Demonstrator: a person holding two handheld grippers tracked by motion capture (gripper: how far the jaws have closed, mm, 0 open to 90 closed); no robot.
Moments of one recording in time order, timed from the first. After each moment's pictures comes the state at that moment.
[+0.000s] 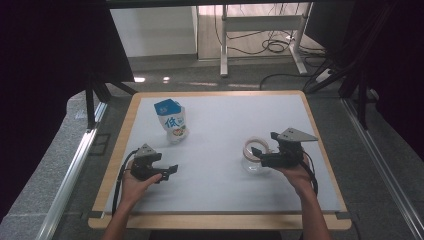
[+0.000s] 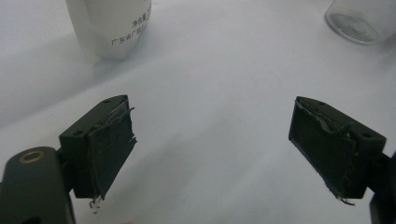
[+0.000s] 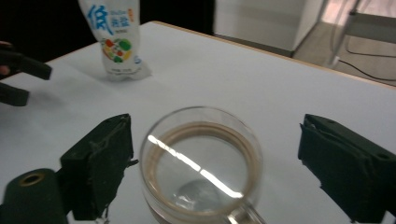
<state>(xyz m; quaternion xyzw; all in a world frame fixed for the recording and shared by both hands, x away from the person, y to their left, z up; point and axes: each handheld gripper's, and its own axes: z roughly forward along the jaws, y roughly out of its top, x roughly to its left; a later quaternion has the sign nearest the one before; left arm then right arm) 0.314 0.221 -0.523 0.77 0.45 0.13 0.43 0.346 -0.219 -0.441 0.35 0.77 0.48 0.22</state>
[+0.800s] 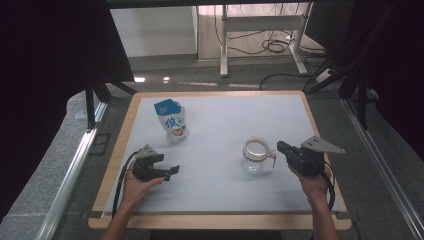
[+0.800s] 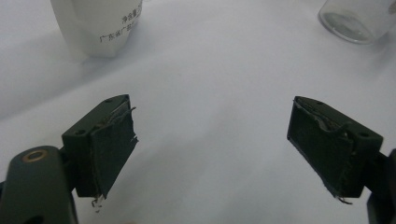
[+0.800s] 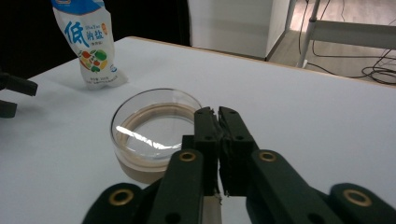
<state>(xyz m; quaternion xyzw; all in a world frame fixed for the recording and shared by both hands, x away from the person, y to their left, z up) 0.316 0.219 -0.530 0.78 0.44 0.12 0.44 0.321 -0.263 -0.441 0.38 0.74 0.50 0.25</state>
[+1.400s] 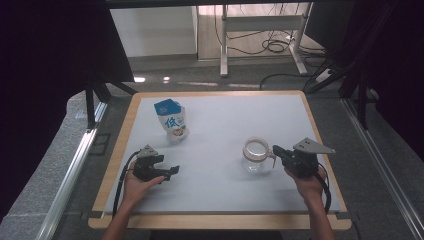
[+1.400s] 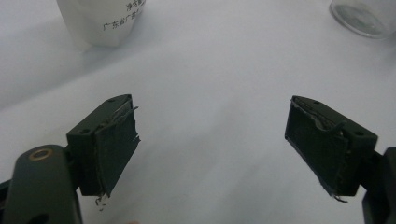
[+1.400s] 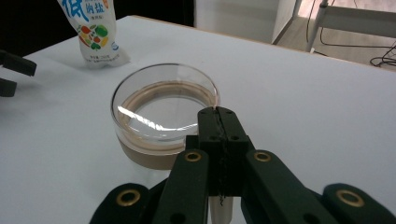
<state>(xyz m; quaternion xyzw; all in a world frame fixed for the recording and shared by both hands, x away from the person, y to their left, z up) 0.318 0.218 -0.534 0.78 0.45 0.11 0.43 0.324 -0.252 -0.455 0.38 0.76 0.48 0.24</state>
